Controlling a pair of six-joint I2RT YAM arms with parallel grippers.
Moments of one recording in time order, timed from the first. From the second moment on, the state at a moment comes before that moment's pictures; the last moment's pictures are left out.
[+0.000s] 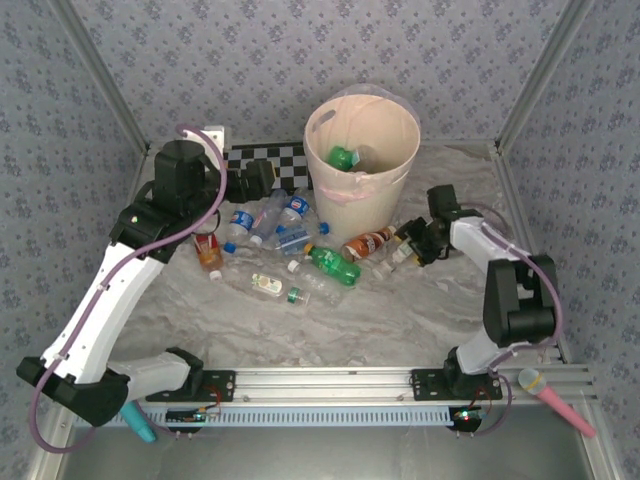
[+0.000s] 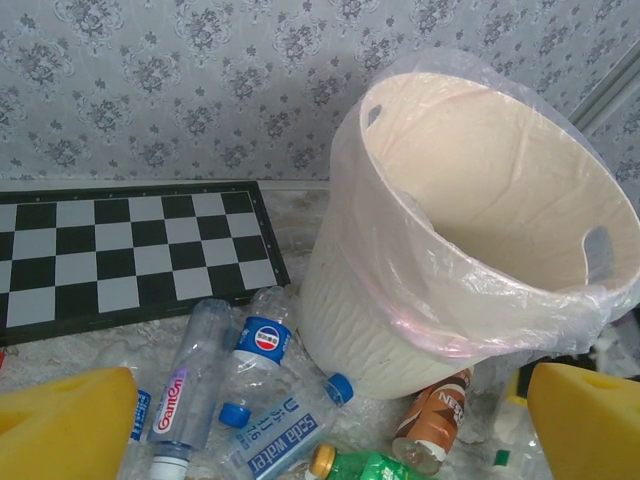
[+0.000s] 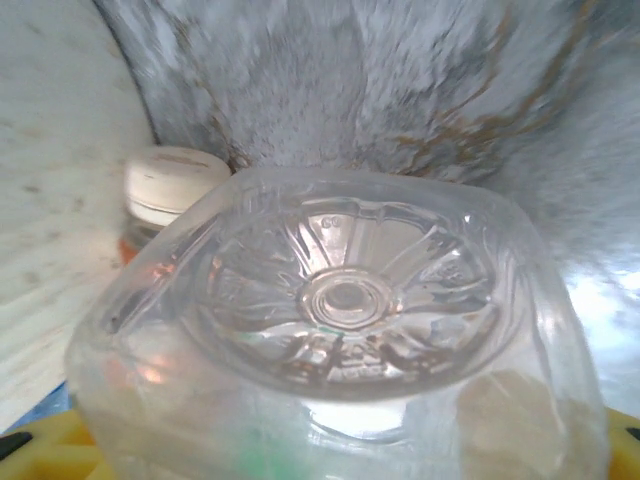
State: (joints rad) left arm -0.50 1.17 1.47 -0.68 -0.04 -0.37; right arm 0.10 1.55 0.98 -0.60 -0.28 0.94
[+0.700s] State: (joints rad) left arm -0.49 1.29 1.53 -0.66 0.01 -0.38; right arm -0.01 1.21 1.45 -0.75 0.01 0.75
